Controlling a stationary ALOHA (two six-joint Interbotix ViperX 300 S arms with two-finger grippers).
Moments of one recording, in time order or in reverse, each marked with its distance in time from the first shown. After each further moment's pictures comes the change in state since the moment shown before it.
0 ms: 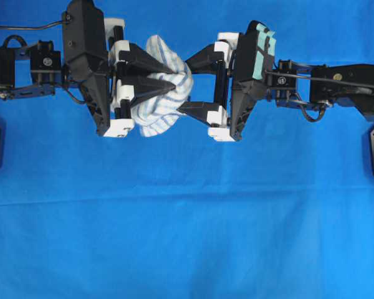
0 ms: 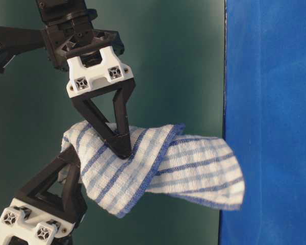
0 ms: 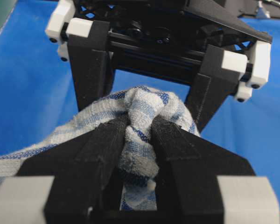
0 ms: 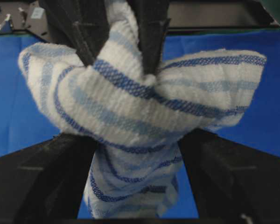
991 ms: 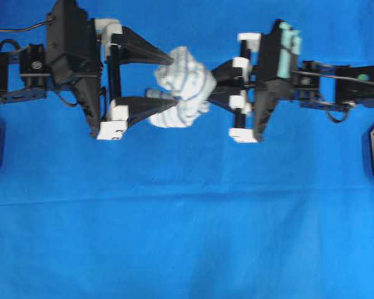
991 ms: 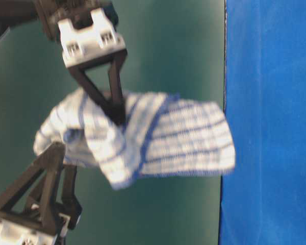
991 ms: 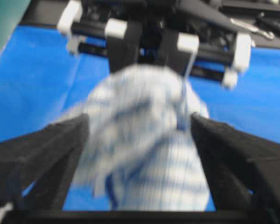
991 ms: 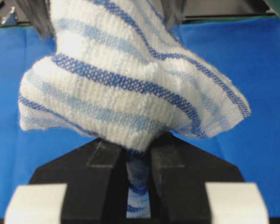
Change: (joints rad) left arm -0.014 -0.046 0.054 -0.002 -0.114 -0.014; right arm 0.000 -0.144 0.124 0.000 0.029 0.018
